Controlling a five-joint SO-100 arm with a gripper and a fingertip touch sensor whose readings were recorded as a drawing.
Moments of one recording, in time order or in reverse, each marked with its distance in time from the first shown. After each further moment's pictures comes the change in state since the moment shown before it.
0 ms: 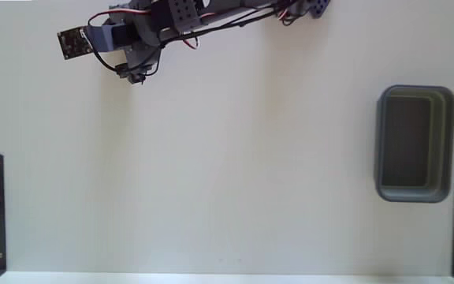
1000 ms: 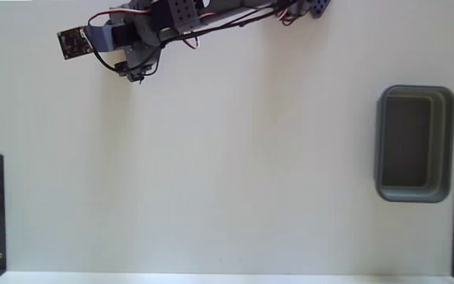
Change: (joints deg) arm 0.0 0.0 0.0 0.0 0.0
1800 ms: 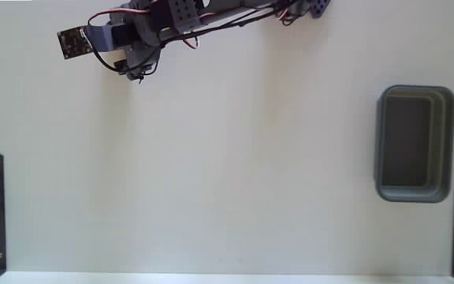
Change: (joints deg) arm 0.1 0.0 0.0 0.0 0.0
